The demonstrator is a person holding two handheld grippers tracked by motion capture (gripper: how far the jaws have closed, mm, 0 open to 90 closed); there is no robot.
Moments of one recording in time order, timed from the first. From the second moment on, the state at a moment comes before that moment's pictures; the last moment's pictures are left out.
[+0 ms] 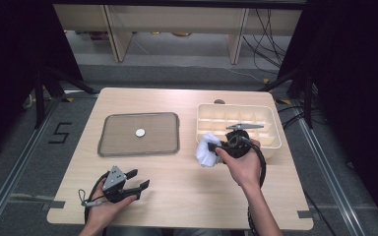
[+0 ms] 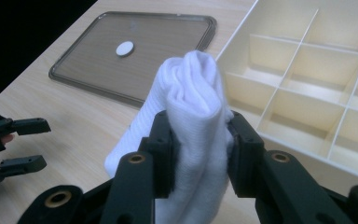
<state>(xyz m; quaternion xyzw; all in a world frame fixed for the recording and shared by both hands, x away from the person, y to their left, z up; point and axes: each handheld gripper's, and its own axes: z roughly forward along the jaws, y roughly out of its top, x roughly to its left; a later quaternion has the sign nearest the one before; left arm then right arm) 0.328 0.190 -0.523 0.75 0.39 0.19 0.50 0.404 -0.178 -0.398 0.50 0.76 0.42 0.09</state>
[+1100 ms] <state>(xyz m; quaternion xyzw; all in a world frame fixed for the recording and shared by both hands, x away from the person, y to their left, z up) 0.328 0.189 -0.523 0.75 0.39 0.19 0.49 0.422 -0.176 -0.378 0.51 0.74 0.42 0.13</state>
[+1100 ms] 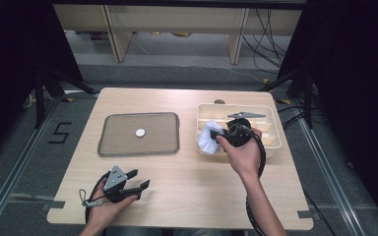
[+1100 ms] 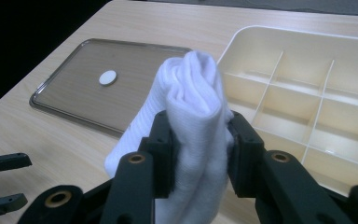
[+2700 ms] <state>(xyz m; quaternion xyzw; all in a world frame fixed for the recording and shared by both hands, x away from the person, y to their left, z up) 0.326 0.189 -0.522 0.75 0.39 0.20 0.49 0.460 -0.173 -0.381 0.53 0.73 0.40 0.16</state>
